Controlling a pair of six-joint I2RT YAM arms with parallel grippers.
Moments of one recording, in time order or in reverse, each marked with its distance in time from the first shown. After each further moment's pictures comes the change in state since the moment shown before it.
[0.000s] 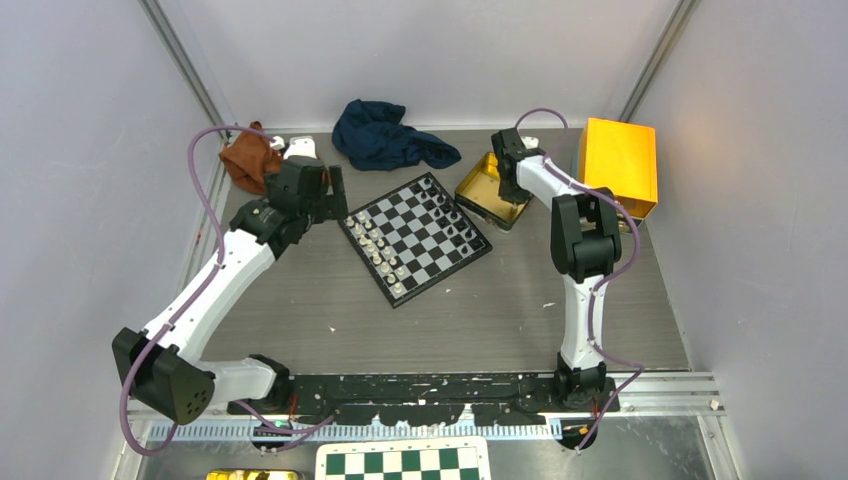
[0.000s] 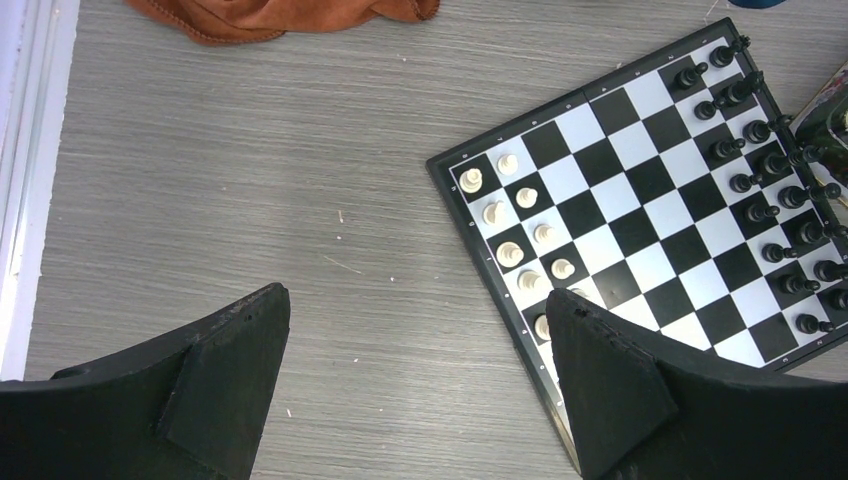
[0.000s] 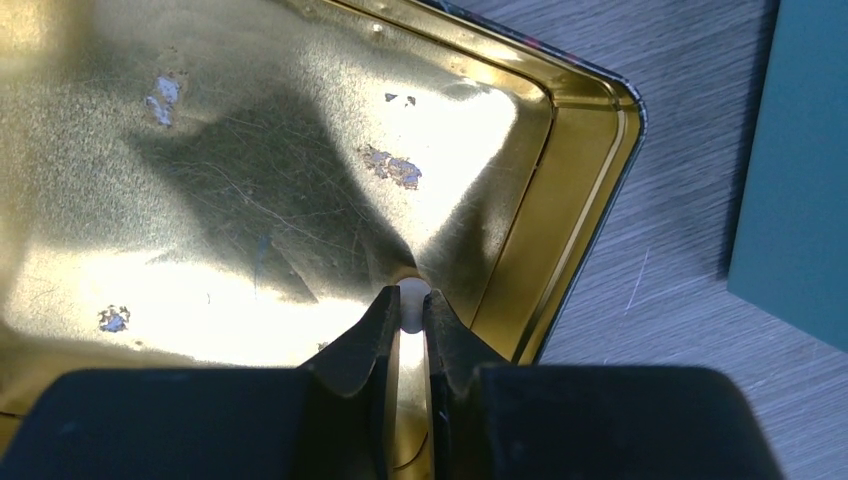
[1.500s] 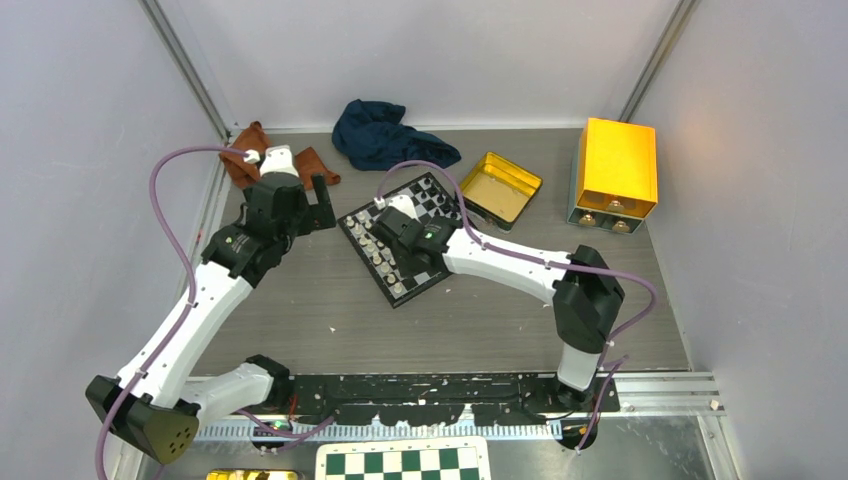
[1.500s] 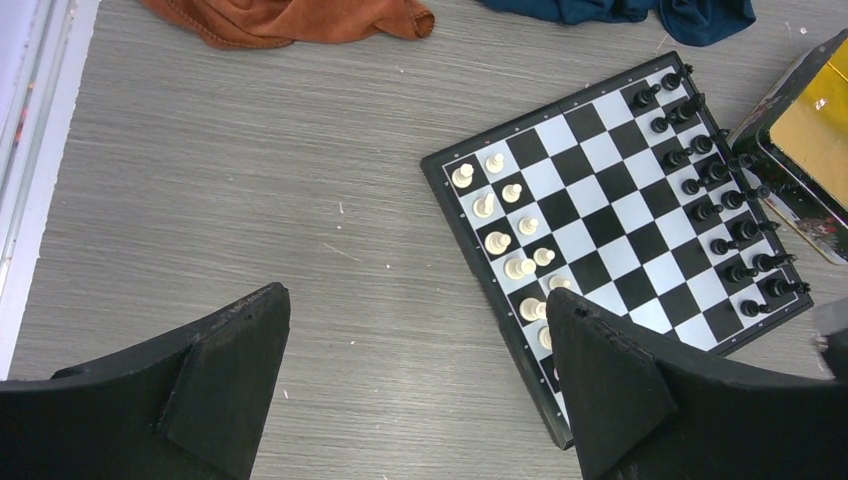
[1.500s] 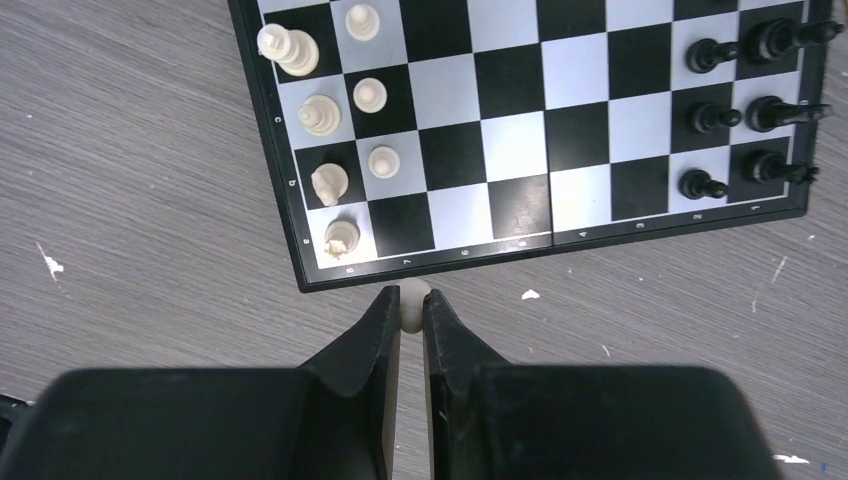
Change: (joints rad) left arm 0.002 -0.195 -0.077 -0.014 0.009 -0.036; right arm 0.769 -0.394 -0.214 -0.114 -0.052 0.080
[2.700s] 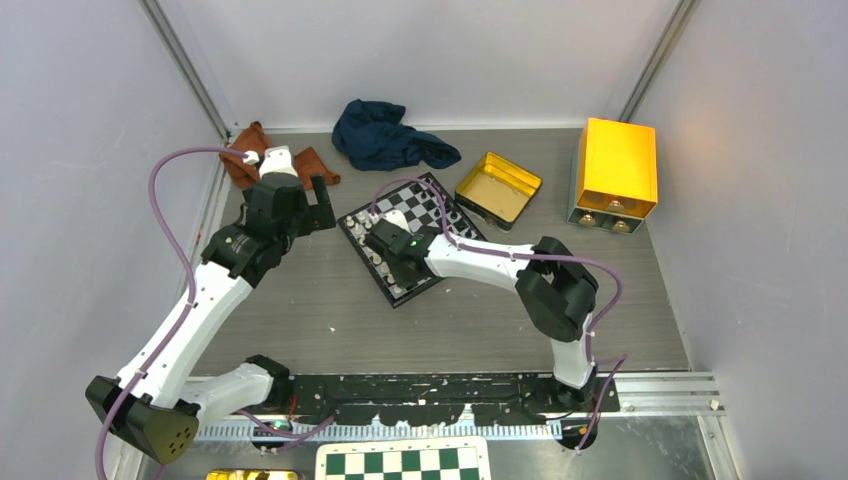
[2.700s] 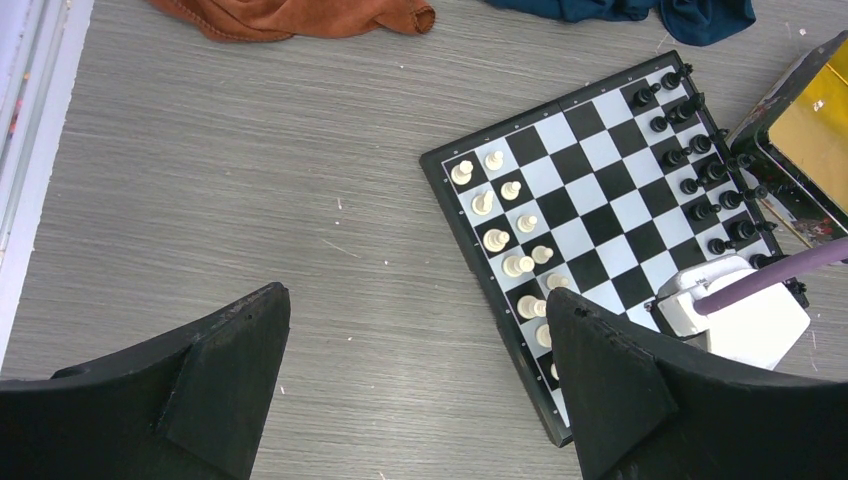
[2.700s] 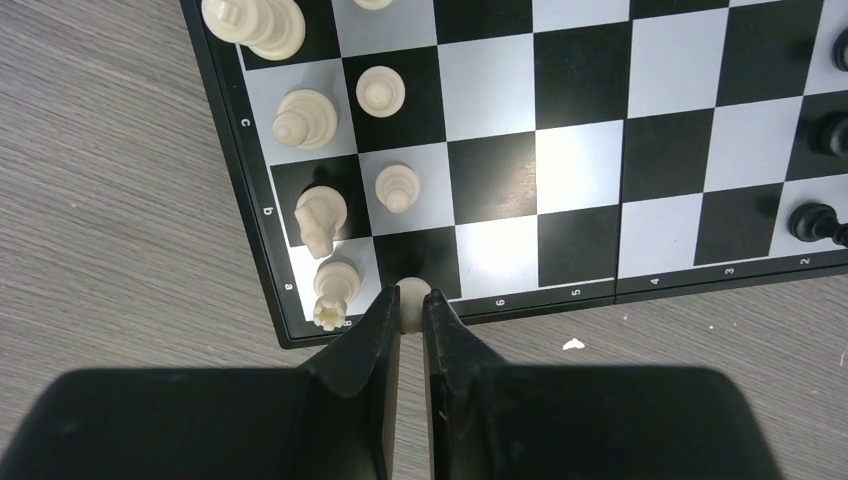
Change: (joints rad) left arm 0.000 -0.004 0.000 -0.011 0.000 -0.017; right arm 0.007 0.153 -0.039 0.104 -0.044 -0.017
